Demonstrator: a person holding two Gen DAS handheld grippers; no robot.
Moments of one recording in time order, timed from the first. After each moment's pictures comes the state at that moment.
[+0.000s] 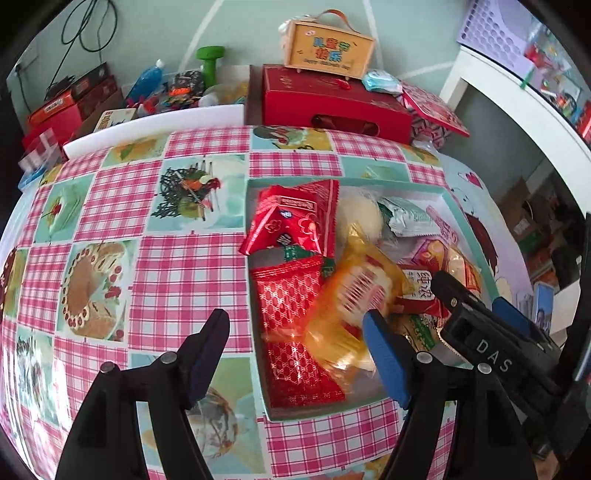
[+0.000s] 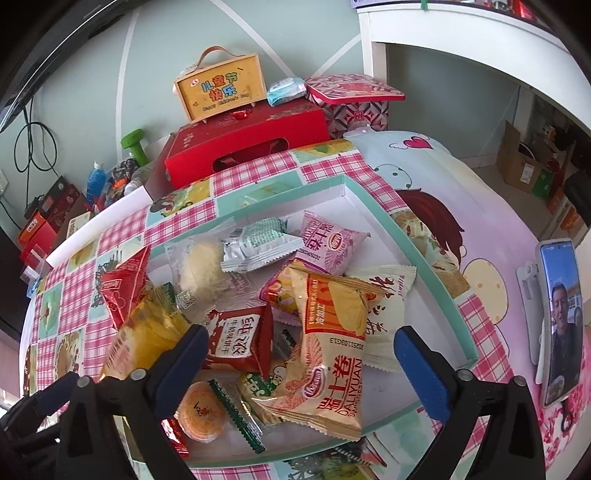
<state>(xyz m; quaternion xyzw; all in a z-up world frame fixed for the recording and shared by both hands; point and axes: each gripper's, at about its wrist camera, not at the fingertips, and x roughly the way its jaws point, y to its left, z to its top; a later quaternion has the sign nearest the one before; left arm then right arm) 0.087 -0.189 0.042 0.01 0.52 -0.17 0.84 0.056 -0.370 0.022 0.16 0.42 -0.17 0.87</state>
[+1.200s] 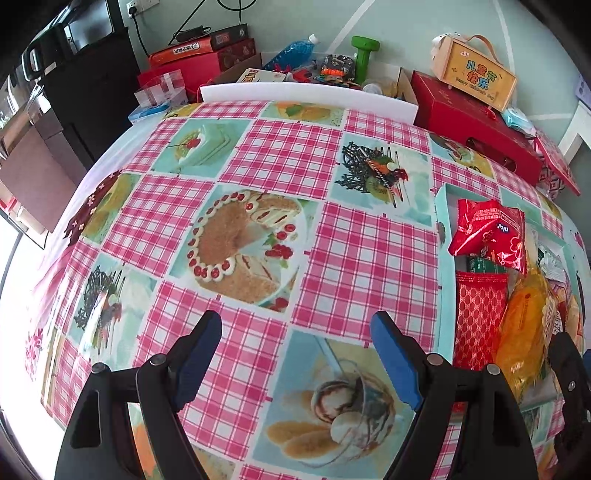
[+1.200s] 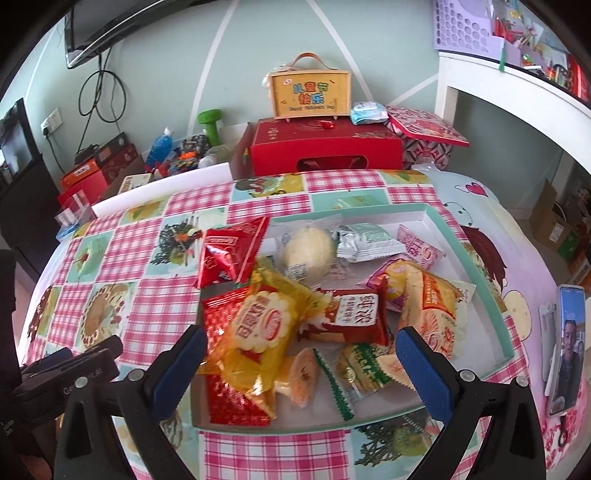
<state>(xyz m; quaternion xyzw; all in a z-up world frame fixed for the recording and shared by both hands) 0.090 -0.080 0.013 -0.02 0.53 0.05 0.85 0.047 -0.278 0.042 0.07 0.41 -0.09 0.91</state>
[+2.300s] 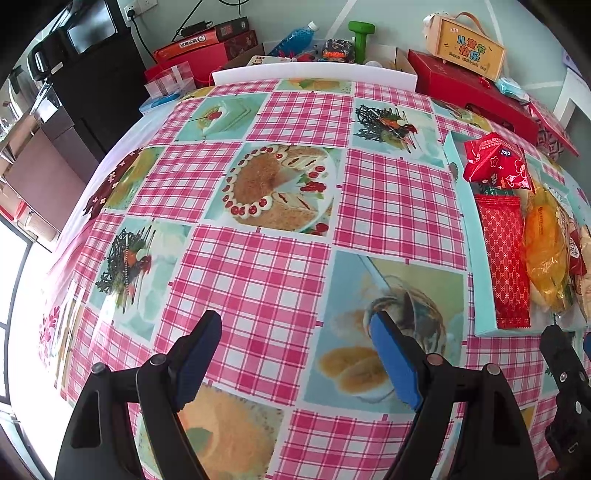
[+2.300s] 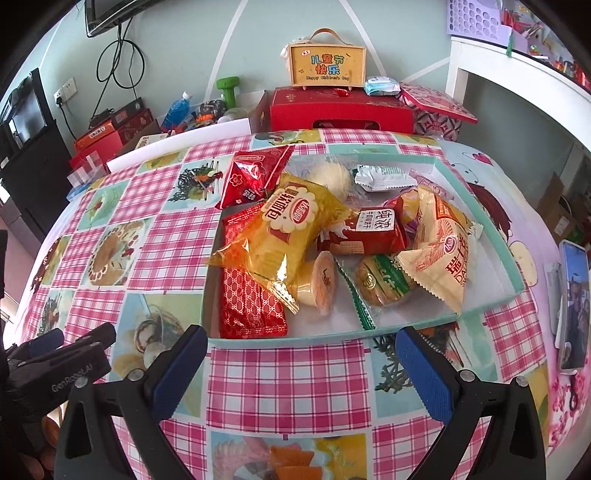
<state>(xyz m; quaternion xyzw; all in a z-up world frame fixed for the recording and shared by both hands) 0.038 -0.061 -0.003 0.02 0.54 0.05 0.84 0.001 -0.254 0.011 0.06 0.45 -0.07 0.89</state>
